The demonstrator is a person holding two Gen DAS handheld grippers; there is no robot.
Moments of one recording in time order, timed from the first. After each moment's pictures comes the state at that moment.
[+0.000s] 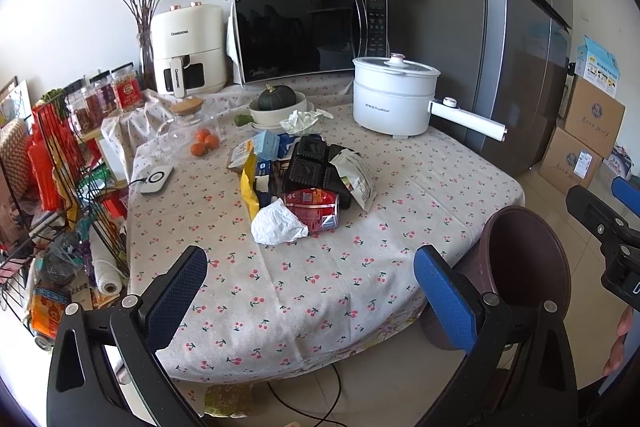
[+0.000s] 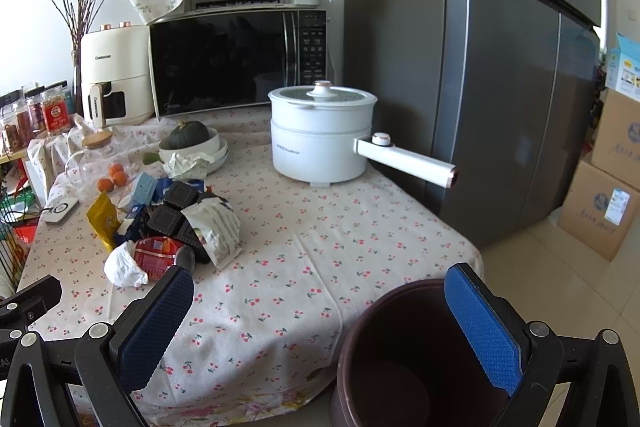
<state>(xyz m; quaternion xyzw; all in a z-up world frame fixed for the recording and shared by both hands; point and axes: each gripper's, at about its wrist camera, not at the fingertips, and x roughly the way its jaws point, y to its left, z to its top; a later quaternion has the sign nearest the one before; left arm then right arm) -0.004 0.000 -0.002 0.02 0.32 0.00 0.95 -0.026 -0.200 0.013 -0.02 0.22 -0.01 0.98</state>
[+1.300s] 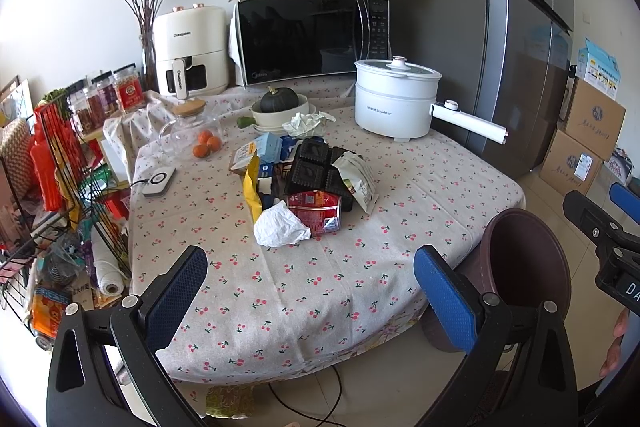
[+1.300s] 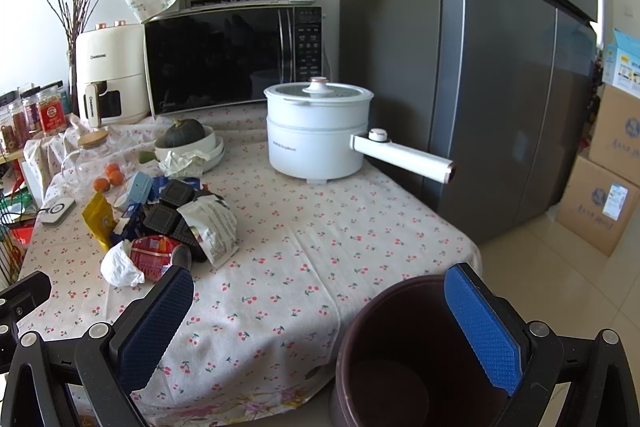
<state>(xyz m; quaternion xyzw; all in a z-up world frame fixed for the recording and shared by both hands) -0.003 0.000 -0.002 0.02 0.31 0.01 0.95 -0.025 -0.203 0.010 -0.02 0.22 -0.01 0.97</state>
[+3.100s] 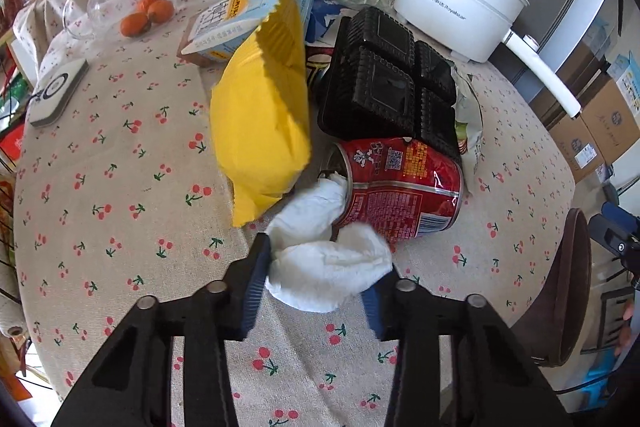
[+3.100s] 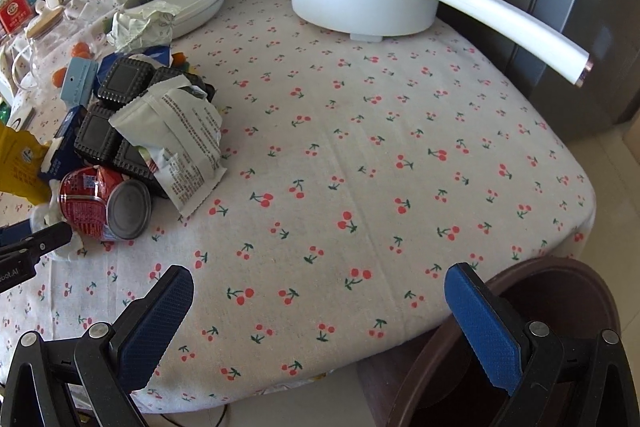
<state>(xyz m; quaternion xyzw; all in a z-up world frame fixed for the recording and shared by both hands) 0.209 0.082 -0.144 -0.07 0.52 -0.06 0.85 0.178 -0.194 -0.076 -0.03 0.47 0.04 0.88</state>
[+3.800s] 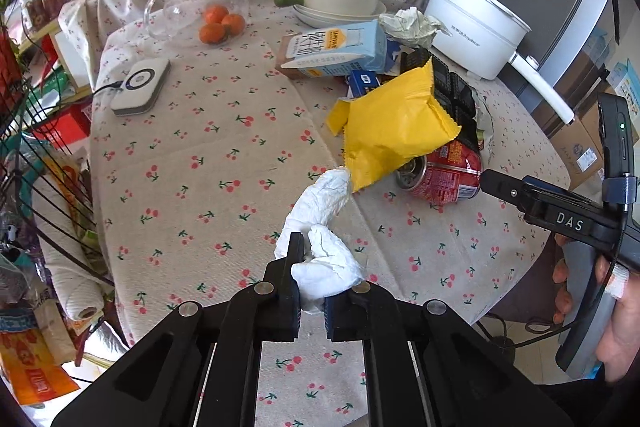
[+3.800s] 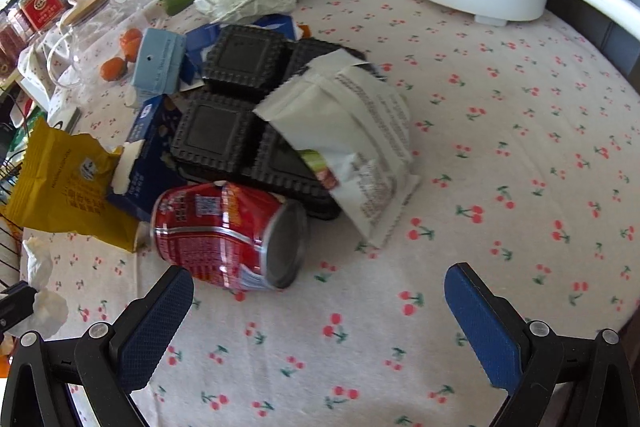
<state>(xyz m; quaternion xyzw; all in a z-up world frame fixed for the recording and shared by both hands) 0.150 0.165 -0.097 -0.06 0.50 -0.04 0.86 0.210 -0.066 -0.113 0.03 0.48 0.09 0.87</state>
